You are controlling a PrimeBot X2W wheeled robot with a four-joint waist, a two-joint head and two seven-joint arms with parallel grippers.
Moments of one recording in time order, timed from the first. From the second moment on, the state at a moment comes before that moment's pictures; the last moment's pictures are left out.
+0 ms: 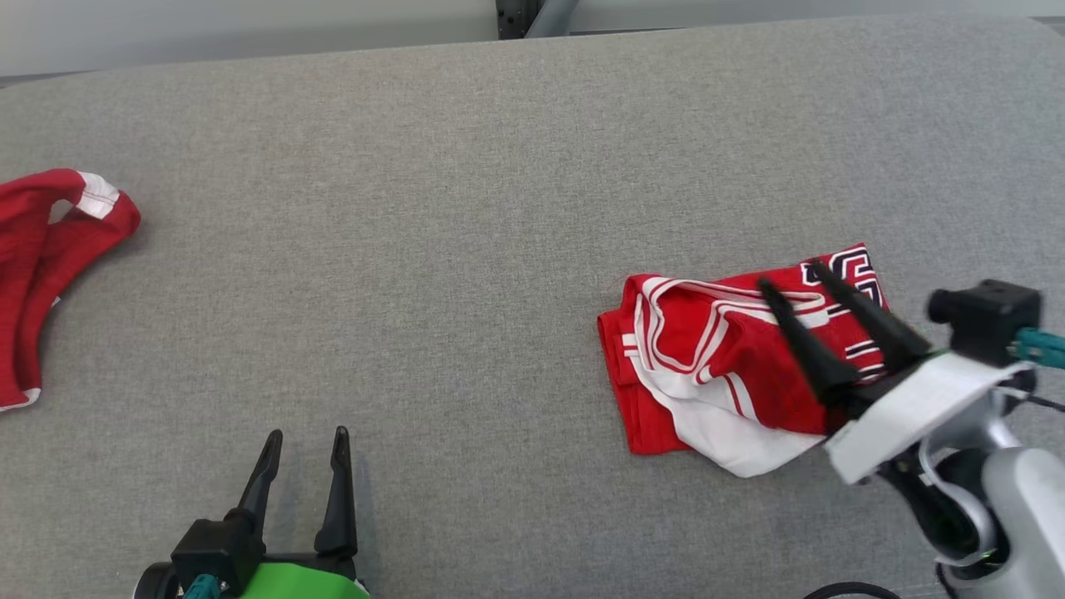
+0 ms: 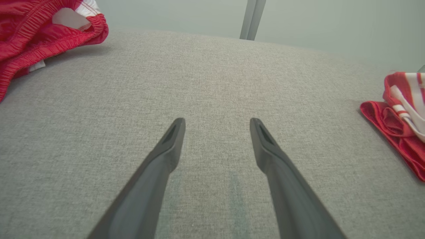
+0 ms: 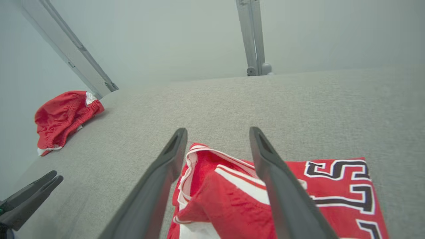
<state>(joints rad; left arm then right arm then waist) 0.06 0.05 -0.09 0.17 -0.23 -0.07 -0.26 -0.19 -0.32 0.26 -0.15 0.57 0.13 0.19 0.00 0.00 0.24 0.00</state>
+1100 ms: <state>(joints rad) 0.05 0.05 -0.10 0.18 -0.23 -0.07 -0.26 -0.31 -0.42 0.47 0.35 0.61 0.13 -0.20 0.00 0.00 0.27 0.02</state>
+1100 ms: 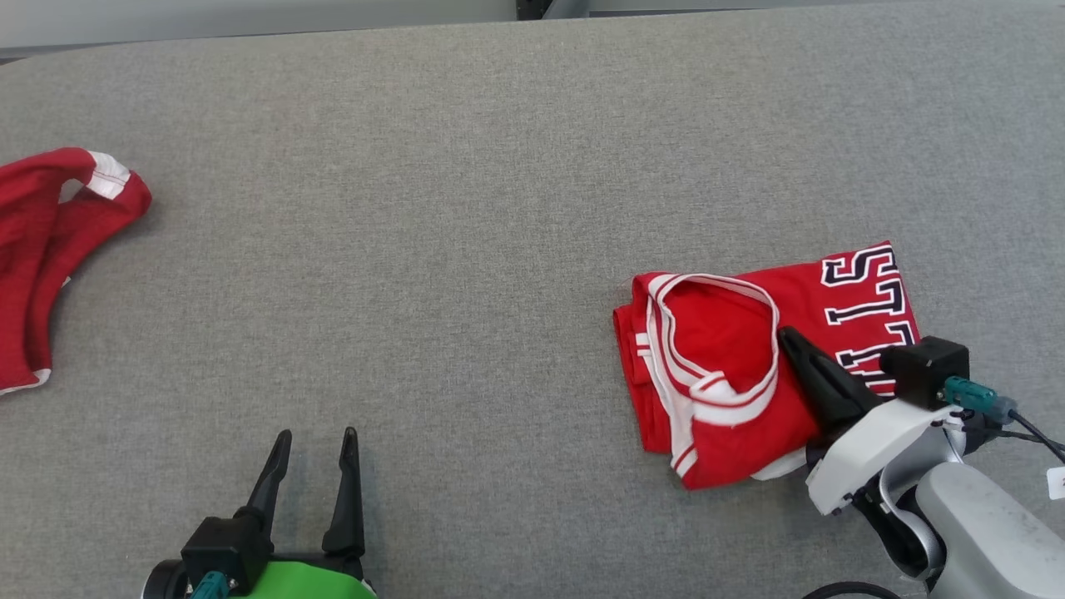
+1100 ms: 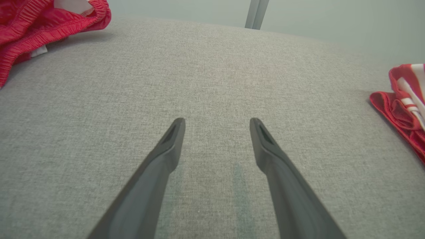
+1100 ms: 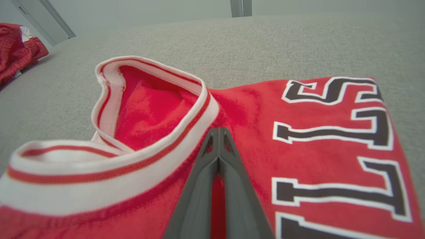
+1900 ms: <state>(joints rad) 0.04 0.05 -0.11 0.18 -0.26 -0.05 -0.26 -0.37 -0.35 0.73 0.41 0.59 0.13 -0.20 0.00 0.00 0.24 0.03</state>
